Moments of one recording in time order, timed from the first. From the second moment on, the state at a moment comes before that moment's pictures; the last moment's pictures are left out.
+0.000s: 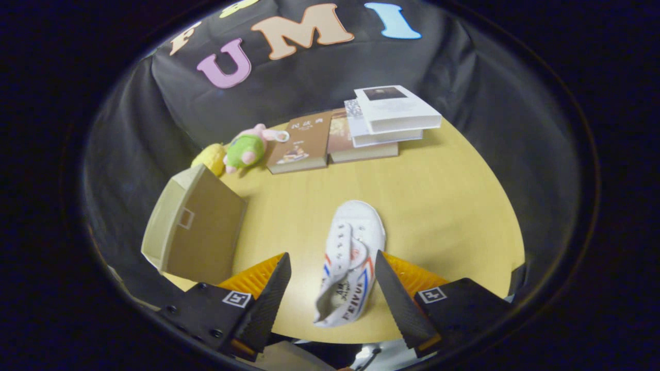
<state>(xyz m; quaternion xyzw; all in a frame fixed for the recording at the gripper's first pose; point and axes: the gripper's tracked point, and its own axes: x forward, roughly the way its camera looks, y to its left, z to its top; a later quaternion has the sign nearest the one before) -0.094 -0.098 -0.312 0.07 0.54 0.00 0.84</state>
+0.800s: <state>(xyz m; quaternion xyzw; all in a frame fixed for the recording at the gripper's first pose) -0.126 -0.115 -0.395 0.03 0.64 0.06 0.77</state>
